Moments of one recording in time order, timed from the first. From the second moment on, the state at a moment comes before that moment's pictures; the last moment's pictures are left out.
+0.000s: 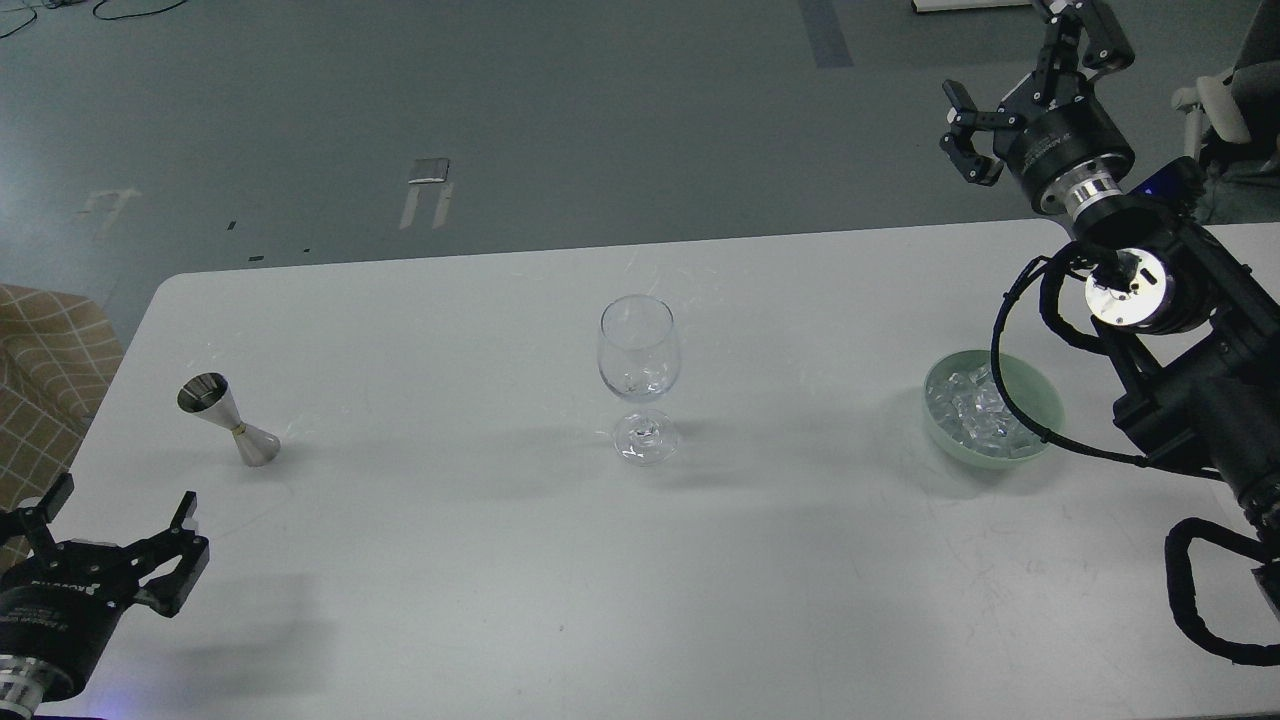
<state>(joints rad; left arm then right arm) 0.53 0.40 -1.74 -1.61 -0.30 -0.20 0.08 0.77 -0.22 1.21 0.72 -0.46 0.26 0.18</state>
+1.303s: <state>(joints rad) 0.14 0.18 -1.70 -1.31 -0.19 0.01 0.12 0.77 -0.22 1.21 0.71 -0.46 0.24 0.18</state>
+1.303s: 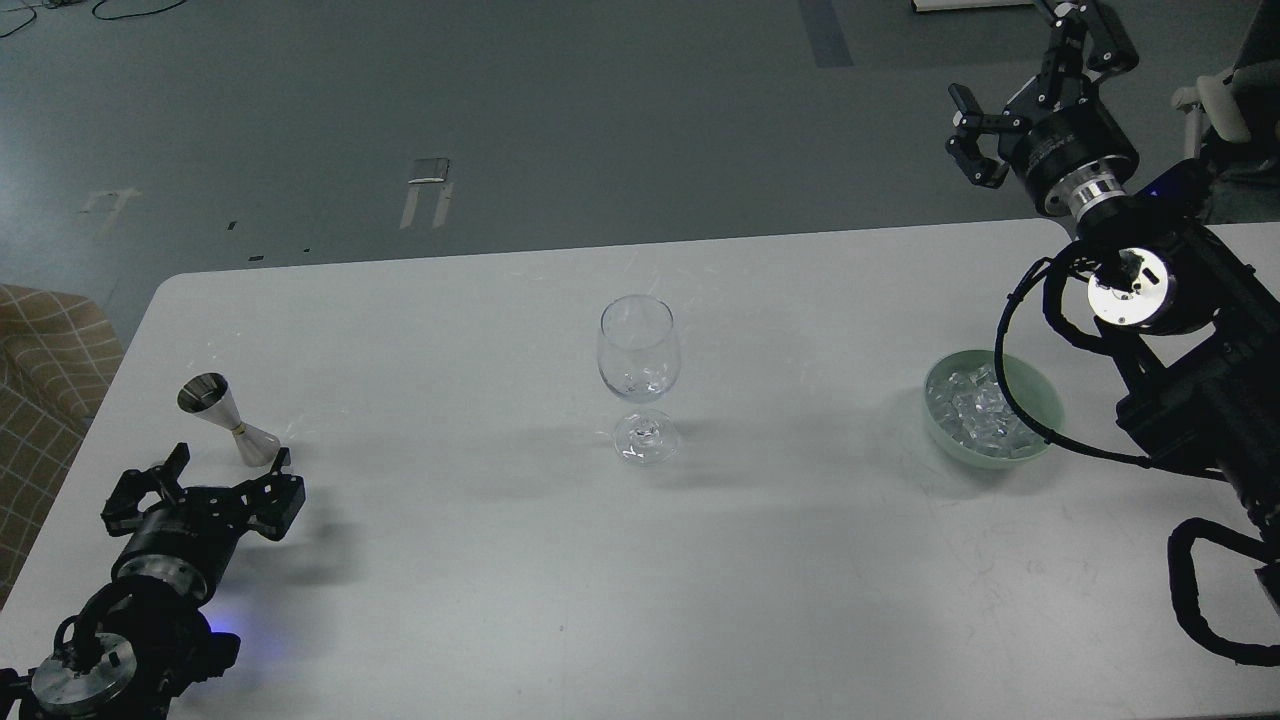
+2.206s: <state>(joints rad) -0.08 0.19 -1.70 -0.98 -0.16 -0.12 0.17 0.76 -0.22 1.21 0.71 -0.46 0.24 0.18</state>
